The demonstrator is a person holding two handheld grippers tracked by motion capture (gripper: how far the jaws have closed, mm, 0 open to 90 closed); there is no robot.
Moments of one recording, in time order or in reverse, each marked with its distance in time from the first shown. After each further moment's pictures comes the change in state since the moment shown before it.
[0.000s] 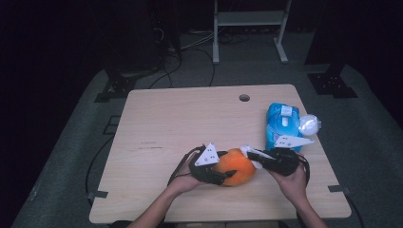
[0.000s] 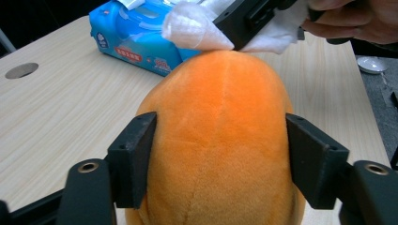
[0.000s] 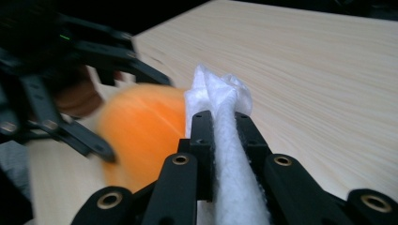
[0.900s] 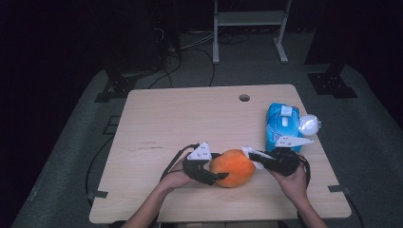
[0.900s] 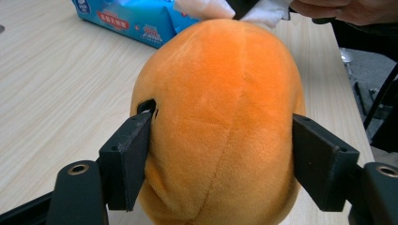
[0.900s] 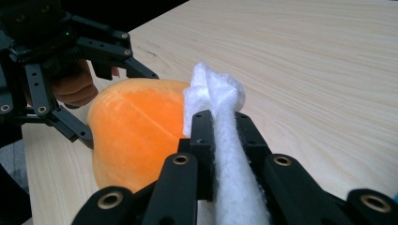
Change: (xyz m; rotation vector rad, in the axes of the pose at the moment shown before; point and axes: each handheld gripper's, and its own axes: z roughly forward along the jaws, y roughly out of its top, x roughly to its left) left arm 0.022 -0.017 -0.009 0.060 -0.107 -0.066; right arm -0.014 -0.010 0.002 0.022 -0.010 0.054
